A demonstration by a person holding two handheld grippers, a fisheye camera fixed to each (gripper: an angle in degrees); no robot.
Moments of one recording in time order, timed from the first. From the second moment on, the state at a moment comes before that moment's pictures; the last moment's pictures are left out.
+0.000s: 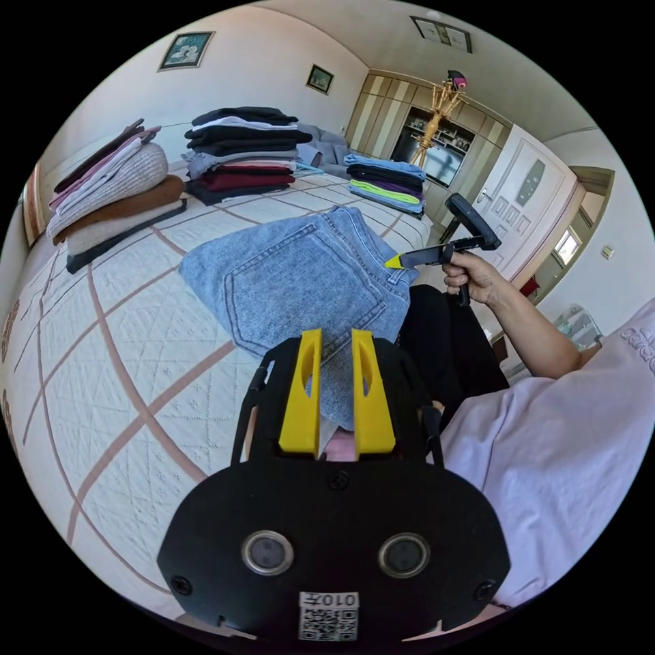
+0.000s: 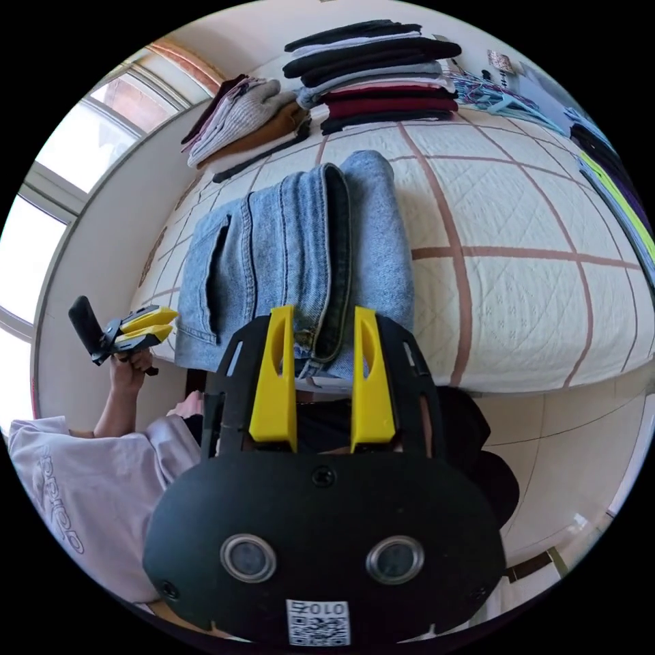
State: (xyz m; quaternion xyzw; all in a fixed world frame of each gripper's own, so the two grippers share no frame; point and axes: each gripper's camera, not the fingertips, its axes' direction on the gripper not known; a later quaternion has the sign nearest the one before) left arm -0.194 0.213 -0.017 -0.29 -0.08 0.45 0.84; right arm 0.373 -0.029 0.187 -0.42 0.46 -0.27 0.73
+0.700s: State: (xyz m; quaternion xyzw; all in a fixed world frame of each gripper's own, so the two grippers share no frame) left arm -0.238 0.216 -0.030 -0.29 -0.06 0.44 0.85; right arm 0.353 -0.003 0.194 -0.43 0.43 -0.29 0.74
